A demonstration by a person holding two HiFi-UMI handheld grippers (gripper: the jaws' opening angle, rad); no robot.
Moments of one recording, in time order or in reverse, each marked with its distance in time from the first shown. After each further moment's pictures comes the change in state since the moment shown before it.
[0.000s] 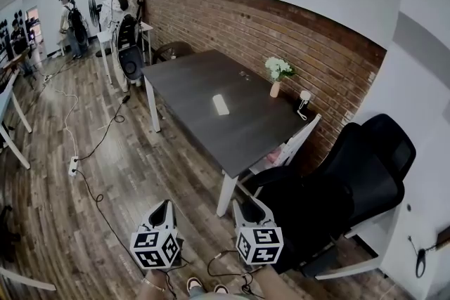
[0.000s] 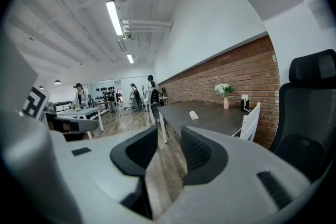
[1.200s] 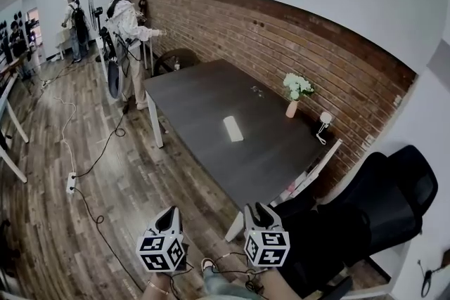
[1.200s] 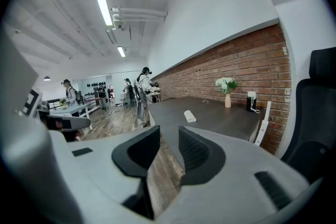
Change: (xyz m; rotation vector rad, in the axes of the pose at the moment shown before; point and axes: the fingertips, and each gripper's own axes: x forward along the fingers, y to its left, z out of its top) left arm 0.178 0.077 0.034 -0.029 0.034 -0.032; right arm 0.190 -0.040 0.019 0.006 0.062 -0.075
